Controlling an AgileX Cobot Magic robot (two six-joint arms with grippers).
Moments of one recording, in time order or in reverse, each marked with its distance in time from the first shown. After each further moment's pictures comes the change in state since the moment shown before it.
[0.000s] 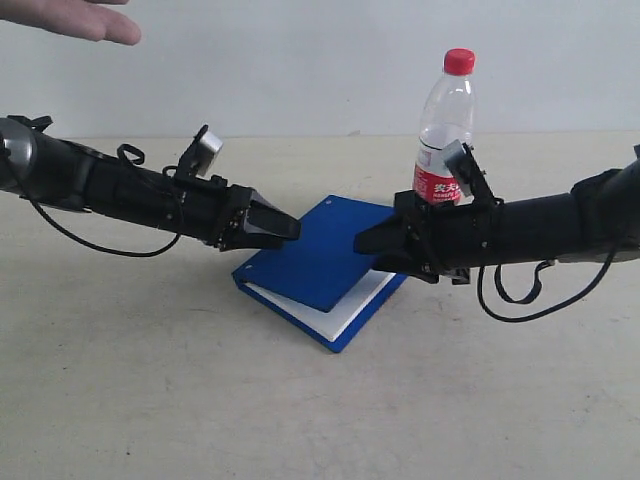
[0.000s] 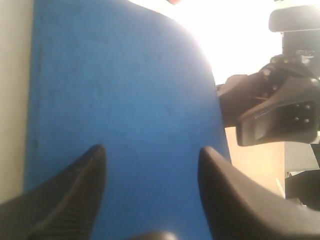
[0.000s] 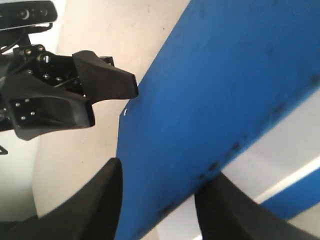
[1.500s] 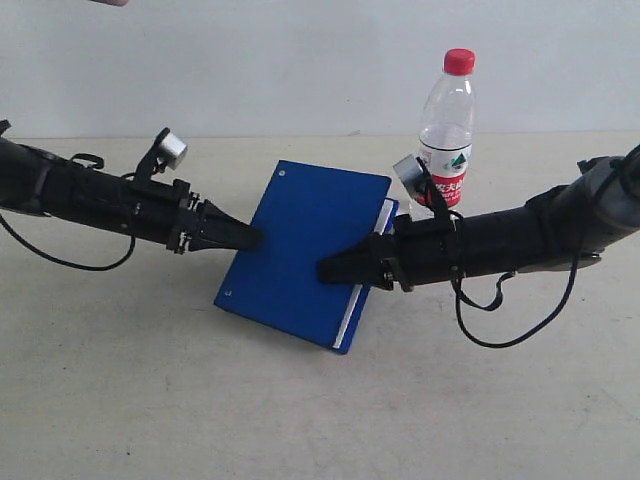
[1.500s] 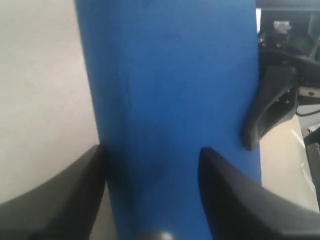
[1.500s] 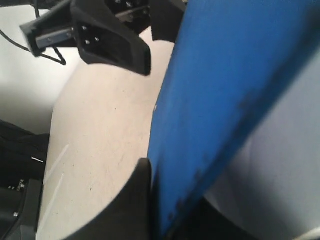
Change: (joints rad) left arm 0.111 0.022 0.000 0.079 0.132 0.281; right arm 0.071 0.114 -0.091 -0.054 0.208 -0.330
